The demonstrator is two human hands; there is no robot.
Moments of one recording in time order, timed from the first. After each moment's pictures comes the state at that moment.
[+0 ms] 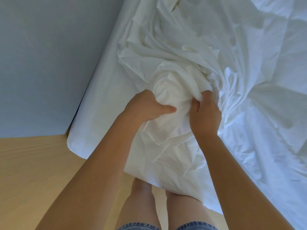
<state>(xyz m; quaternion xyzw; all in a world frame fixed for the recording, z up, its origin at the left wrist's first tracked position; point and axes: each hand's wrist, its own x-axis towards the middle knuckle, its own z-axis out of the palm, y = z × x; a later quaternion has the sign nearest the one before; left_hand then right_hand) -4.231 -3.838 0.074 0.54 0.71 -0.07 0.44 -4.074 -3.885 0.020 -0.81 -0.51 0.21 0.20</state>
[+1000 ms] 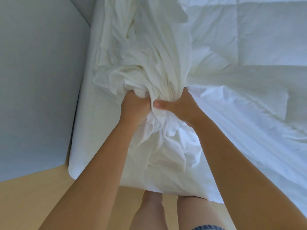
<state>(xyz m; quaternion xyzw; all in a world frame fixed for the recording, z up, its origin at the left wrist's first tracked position) -4.173 -3.837 0.069 0.53 0.71 0.17 0.43 -4.033 -3.875 0.036 -0.56 -0.33 0.62 0.44</state>
